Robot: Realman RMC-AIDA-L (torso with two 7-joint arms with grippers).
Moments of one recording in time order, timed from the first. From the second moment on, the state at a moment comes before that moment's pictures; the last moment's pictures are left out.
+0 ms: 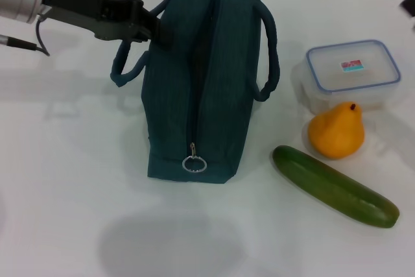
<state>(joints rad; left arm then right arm) -0.77 -1.97 0.72 0.98 2.25 1.74 -2.60 0.42 2.02 -1.13 -0.26 -0.78 -1.64 0.98</state>
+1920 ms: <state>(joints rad) -0.73 -2.02 0.72 0.98 2.22 1.70 -2.44 0.52 2.03 -1.17 -0.06 -0.62 -1.12 1.63</state>
